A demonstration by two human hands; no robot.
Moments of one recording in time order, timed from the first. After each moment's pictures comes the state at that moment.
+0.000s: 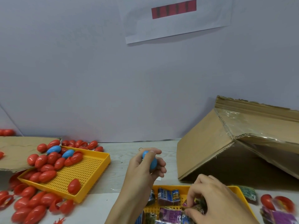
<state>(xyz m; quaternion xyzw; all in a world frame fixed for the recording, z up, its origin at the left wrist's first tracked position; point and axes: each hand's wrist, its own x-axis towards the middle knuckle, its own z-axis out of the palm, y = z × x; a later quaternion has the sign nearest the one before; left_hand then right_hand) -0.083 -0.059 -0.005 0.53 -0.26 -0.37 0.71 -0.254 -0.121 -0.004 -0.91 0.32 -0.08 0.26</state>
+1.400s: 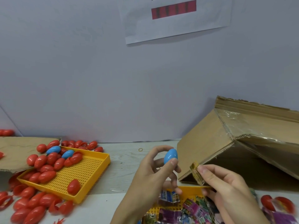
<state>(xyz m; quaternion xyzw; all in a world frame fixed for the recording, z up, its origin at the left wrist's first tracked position) -0.100 -0.050 0.005 0.52 -0.41 -0.42 0.62 -0.257 -0.131 -0.022 -0.50 0.32 -0.35 0.72</state>
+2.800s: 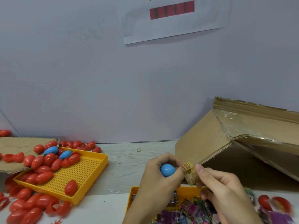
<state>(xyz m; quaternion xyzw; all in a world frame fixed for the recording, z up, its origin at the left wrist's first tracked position) -0.117 -0.059 0.003 0.62 -0.48 -0.28 0.55 -0.256 -0.127 -0.021 -0.57 0.32 -0.36 0.66</state>
